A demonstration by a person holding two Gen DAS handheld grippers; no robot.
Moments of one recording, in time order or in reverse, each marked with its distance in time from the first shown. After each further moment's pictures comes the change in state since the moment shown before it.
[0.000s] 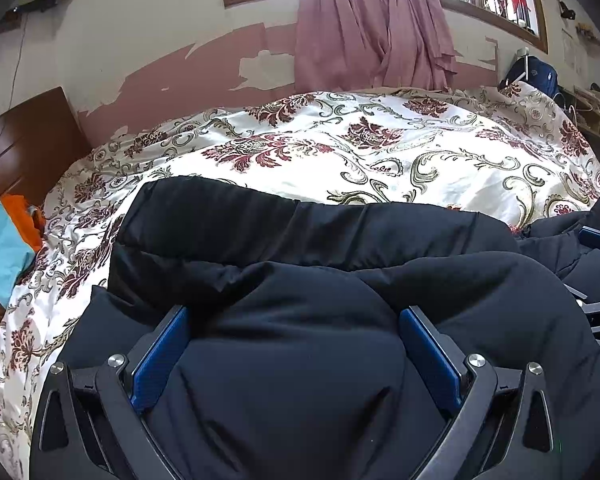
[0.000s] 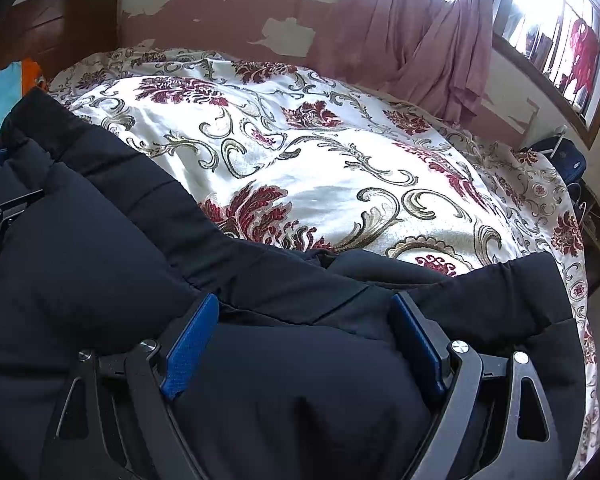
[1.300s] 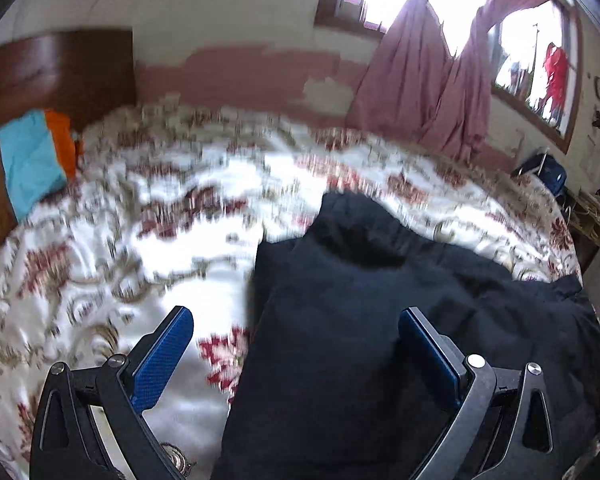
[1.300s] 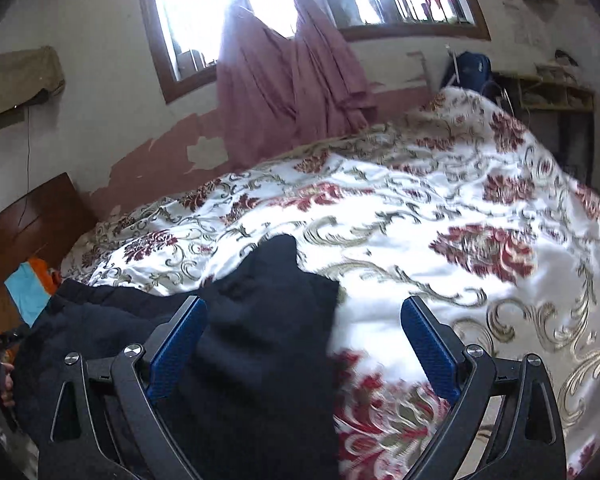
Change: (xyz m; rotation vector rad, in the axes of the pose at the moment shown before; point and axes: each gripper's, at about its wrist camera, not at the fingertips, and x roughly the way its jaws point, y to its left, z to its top) left arm -0.077 0.135 -0.047 -0.308 -0.011 -0.098; right arm -0.102 -0.184 -0.110 0.578 -0.251 0.151
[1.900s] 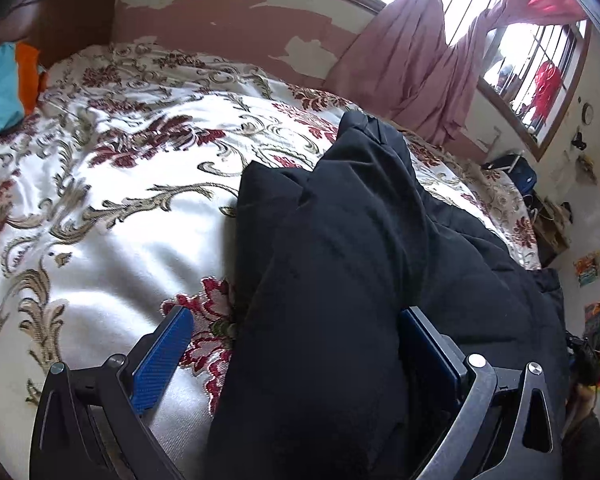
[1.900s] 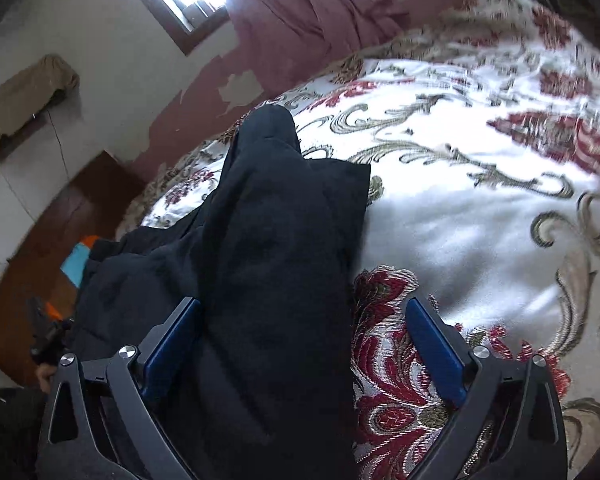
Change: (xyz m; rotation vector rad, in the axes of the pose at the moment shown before) left arm 0.039 0.024 -0.024 -0.088 0.096 -0.222; right arm 0.063 -0.028 -0.035 0.117 0.271 0.267
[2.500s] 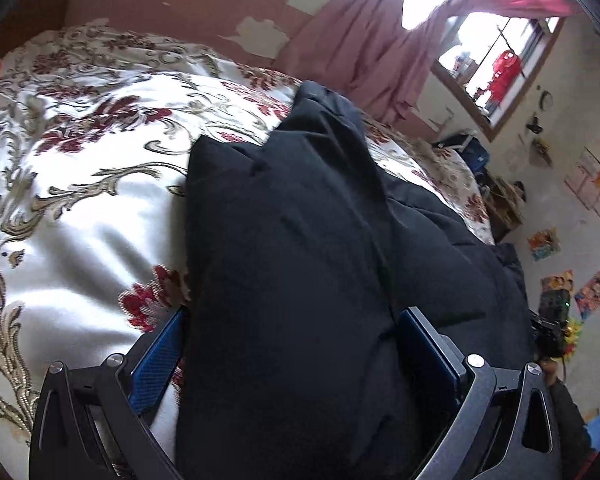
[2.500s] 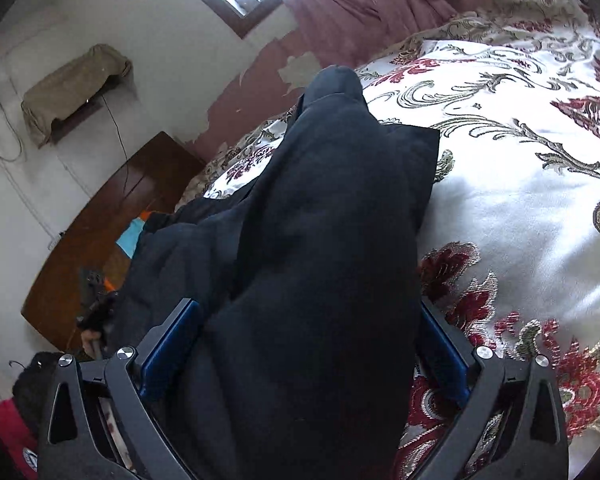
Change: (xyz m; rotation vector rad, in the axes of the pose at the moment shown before) left arm 0.002 -0.001 -0.004 0.061 0.082 -0.198; right arm 0.008 0.016 -0.017 -0.081 0.057 0.207
